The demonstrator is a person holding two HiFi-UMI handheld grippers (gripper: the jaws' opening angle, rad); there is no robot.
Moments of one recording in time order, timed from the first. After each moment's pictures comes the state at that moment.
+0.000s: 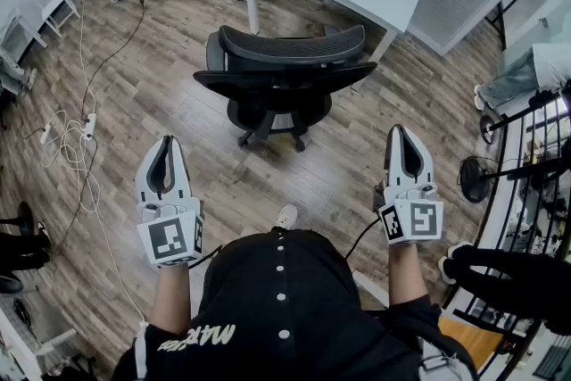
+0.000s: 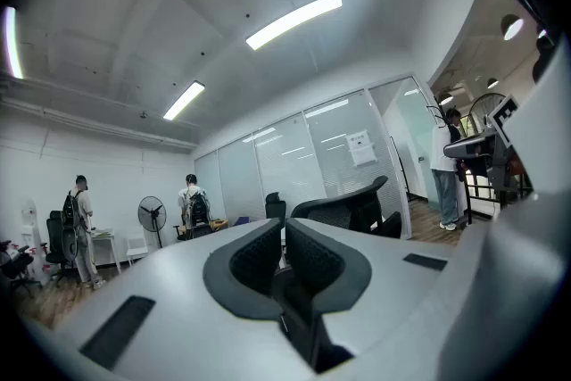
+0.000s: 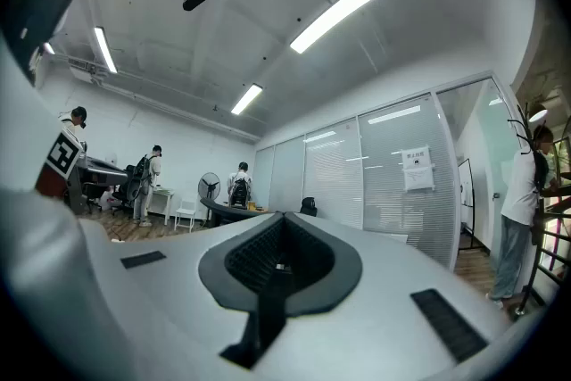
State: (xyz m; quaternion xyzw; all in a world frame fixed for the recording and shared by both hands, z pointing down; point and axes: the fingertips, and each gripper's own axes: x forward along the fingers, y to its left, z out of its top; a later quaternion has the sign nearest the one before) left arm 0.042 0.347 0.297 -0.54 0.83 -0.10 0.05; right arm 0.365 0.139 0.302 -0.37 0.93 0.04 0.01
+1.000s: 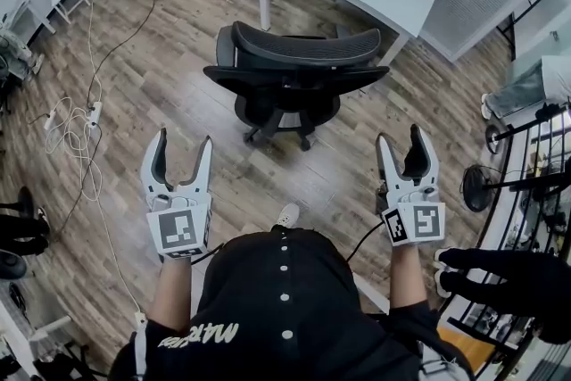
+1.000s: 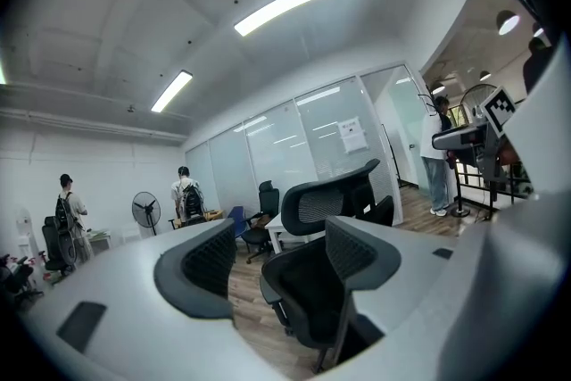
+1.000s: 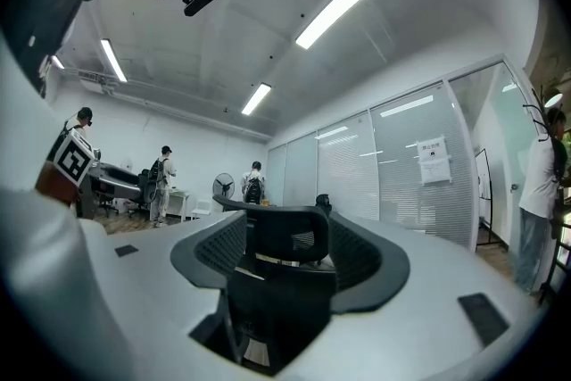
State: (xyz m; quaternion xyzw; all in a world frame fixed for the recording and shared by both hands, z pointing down) left arm 0.044 0.334 0.317 -0.56 0.82 -0.14 0.03; right arm 0.347 0.137 0.312 -0.33 0.94 0.03 0.01
